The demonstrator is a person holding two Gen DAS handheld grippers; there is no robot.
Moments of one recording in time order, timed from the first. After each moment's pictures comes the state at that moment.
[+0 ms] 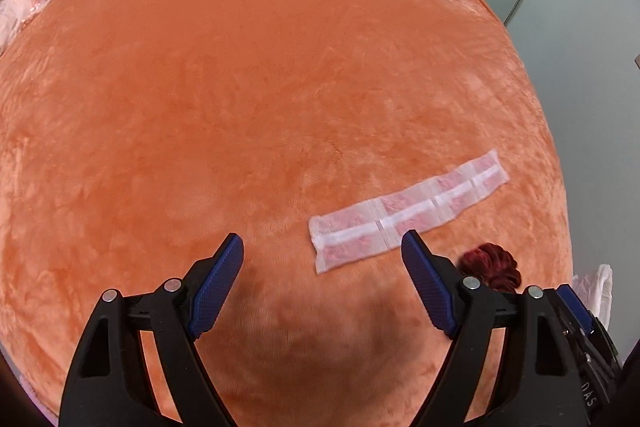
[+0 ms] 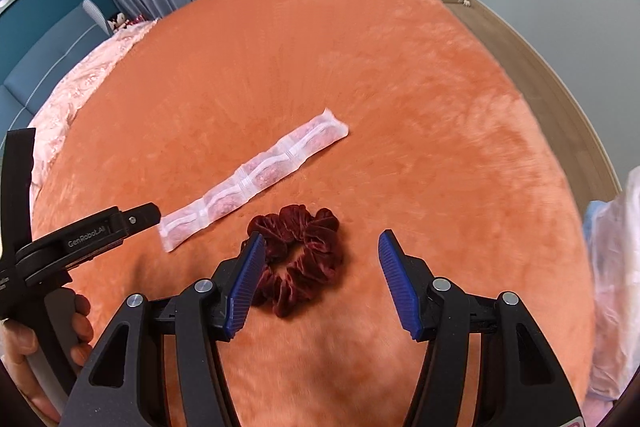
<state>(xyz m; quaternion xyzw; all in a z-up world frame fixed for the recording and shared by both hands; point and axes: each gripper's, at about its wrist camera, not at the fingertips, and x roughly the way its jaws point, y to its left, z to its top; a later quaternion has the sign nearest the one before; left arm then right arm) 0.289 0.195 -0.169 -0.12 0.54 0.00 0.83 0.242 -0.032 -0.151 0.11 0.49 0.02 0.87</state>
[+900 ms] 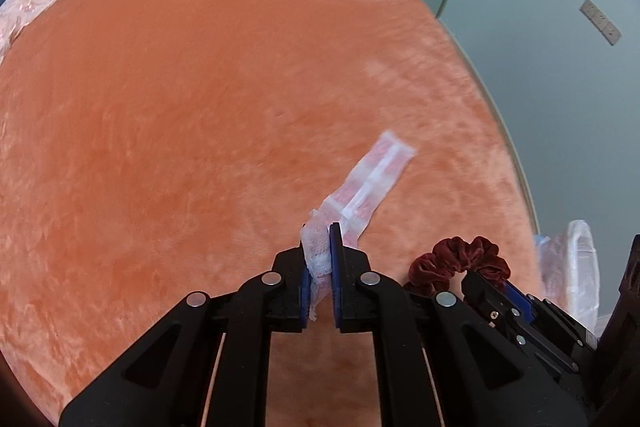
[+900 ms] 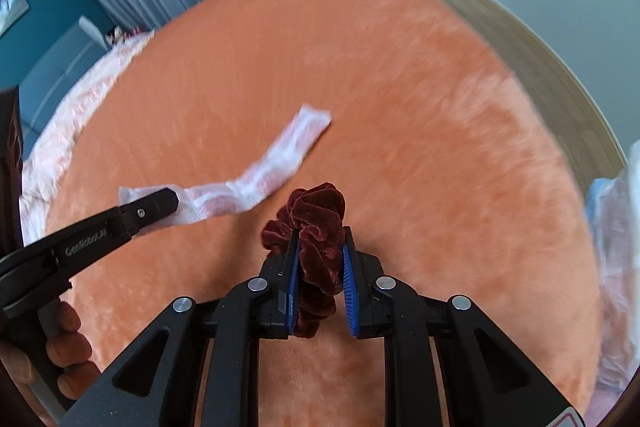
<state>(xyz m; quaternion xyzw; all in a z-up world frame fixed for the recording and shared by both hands) 0.273 0.113 -0.120 -0.07 0.51 -0.10 0.85 0.222 -0.060 -0.137 0.16 0.48 0.02 0.86</state>
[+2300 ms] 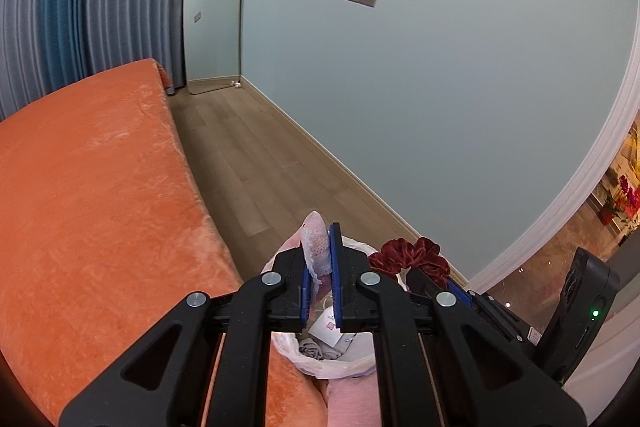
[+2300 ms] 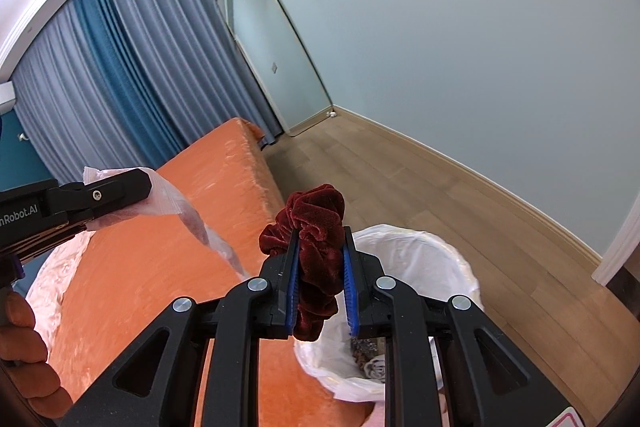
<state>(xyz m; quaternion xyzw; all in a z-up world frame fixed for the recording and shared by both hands) 0.094 -0.202 0.099 0.05 0.35 -0.37 0.86 -0.009 -0.321 0.028 0.25 0.25 -0.18 0.92</state>
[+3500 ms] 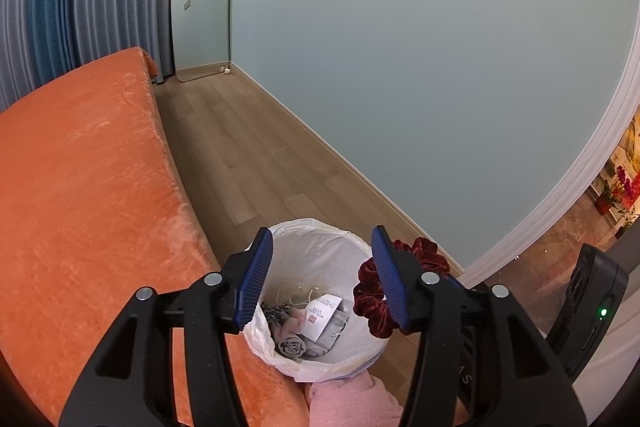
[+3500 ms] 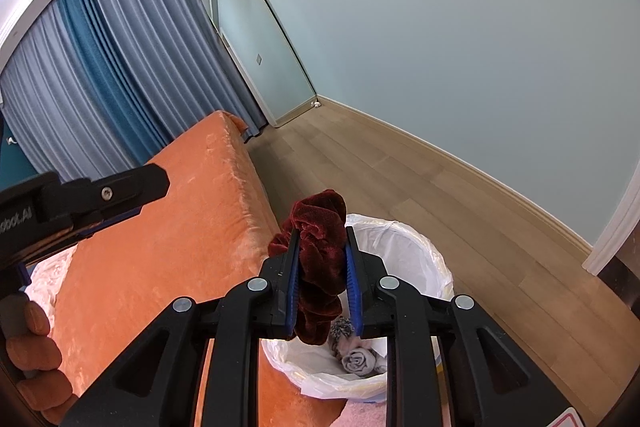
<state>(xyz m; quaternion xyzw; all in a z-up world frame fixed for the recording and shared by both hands) 0.099 -0.237 0.062 0.06 0.38 -0.37 0.85 -0.008 -0.340 0.011 0.26 0.27 -0.19 0.91</state>
